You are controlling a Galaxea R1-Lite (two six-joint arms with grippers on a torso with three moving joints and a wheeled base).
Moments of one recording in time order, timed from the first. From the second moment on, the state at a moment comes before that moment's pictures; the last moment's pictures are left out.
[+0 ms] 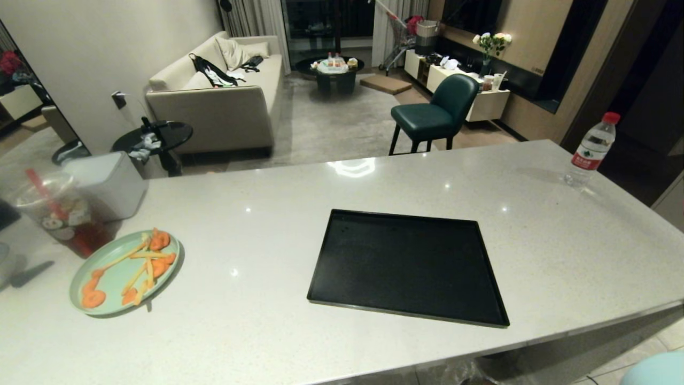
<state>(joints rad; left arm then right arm) 0.00 0.00 0.00 -0.01 0.02 -0.06 0.00 0.00 0.00 -0.05 -0.02 -0.01</state>
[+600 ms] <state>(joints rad) 0.00 0.00 0.00 -0.01 0.02 -0.06 0.01 0.24 -0.20 -0.01 0.16 -0.02</state>
